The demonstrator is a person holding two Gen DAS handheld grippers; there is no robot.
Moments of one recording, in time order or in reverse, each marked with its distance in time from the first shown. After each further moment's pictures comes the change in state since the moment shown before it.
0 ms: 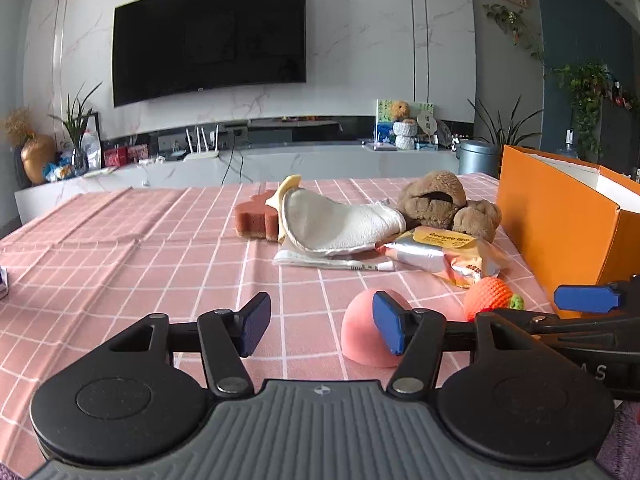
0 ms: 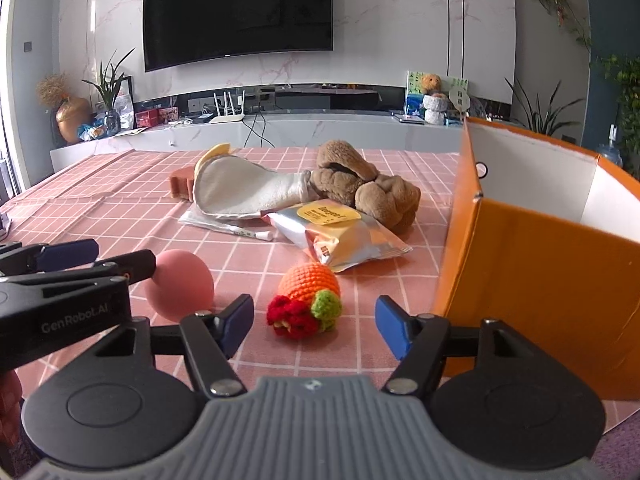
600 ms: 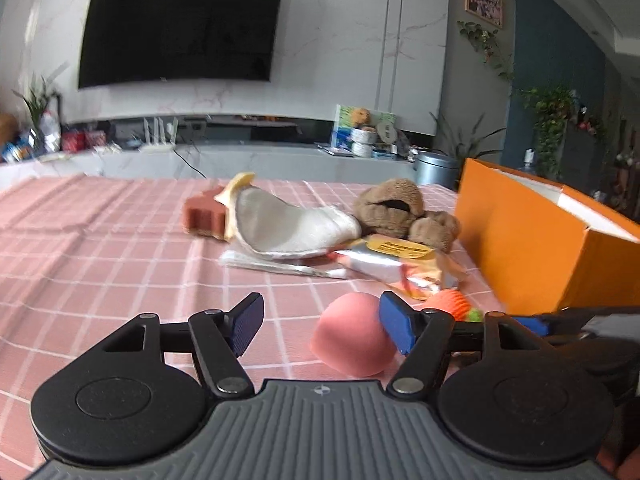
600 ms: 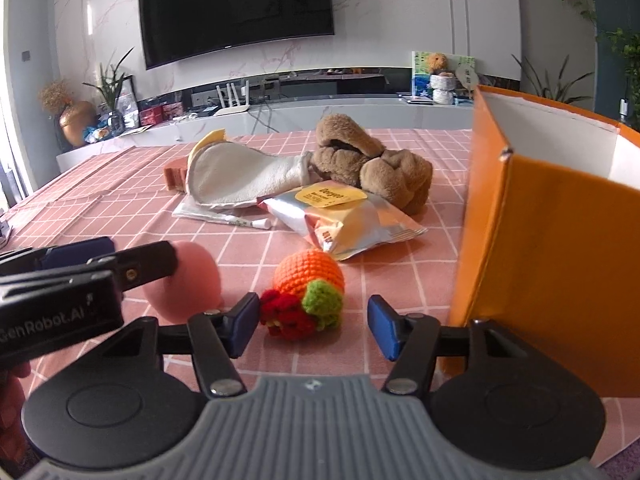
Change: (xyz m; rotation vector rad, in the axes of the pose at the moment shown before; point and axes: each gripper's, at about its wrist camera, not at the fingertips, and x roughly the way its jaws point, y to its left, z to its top) left arm 0.013 0.000 0.002 -0.062 -0.006 -0.171; right arm 0.031 -0.010 -0.003 0.036 0.040 0.056
